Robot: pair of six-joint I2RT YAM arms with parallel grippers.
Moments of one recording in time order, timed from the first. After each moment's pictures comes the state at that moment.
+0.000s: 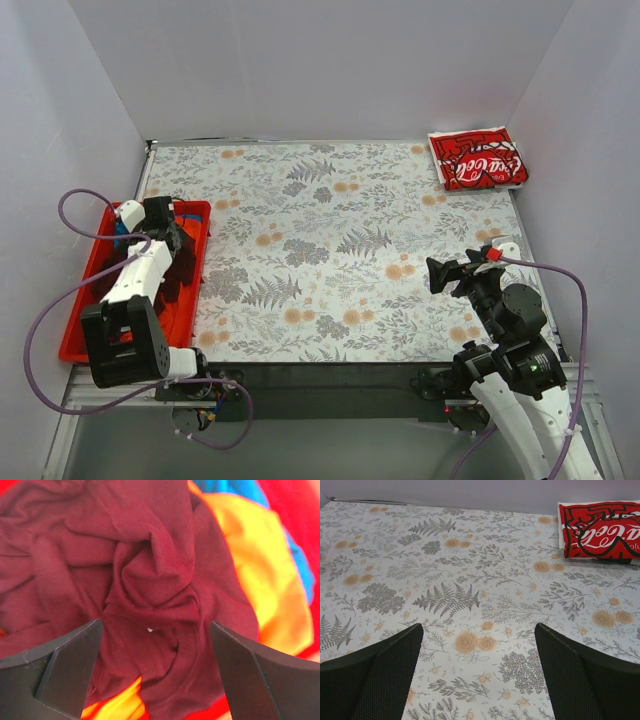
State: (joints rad) left arm 0.16 1.33 0.85 -0.44 -0.56 -0.63; right arm 0.39 0.18 0.53 -0.42 0.08 0.10
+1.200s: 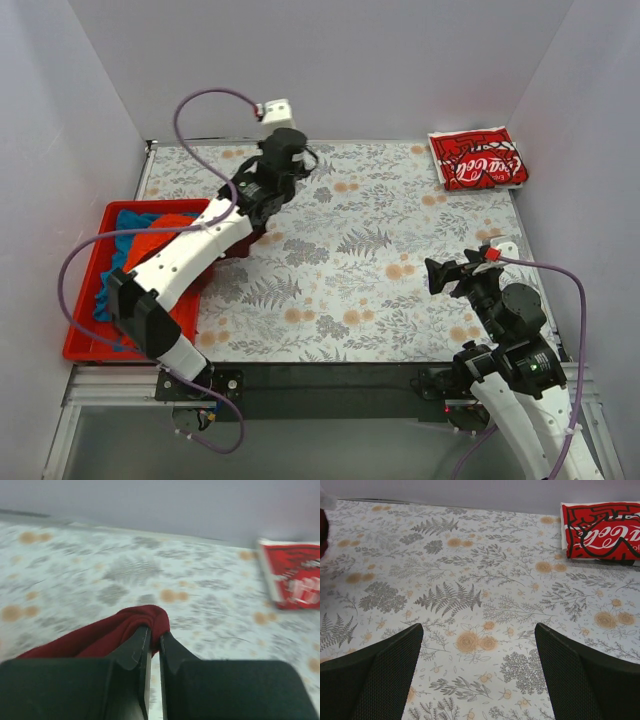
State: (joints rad) left arm -0.66 1.55 1.54 -0.40 -0.64 -0.45; right arm 0.40 0.19 0.53 -0.42 0.07 0.10
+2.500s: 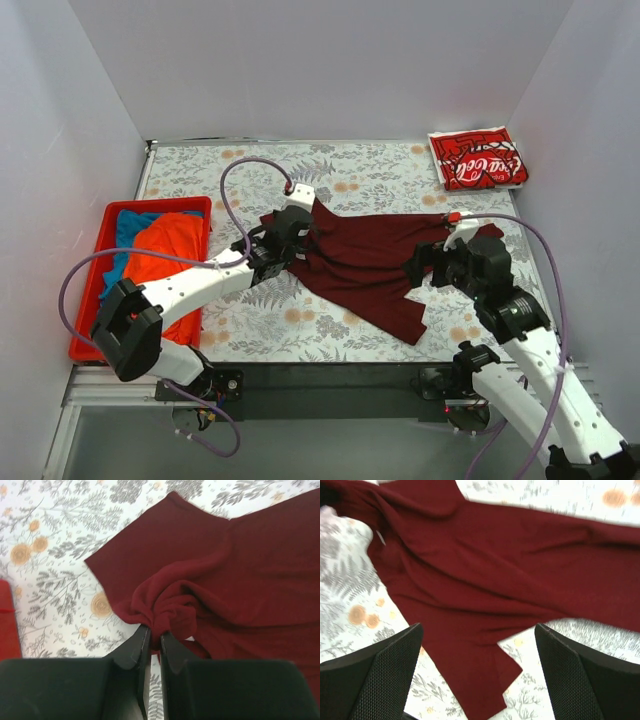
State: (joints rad) left arm -0.80 1.45 1.01 -0.19 -0.56 -0.21; right arm 0.40 0.56 0.68 -0.53 -0.11 0.18
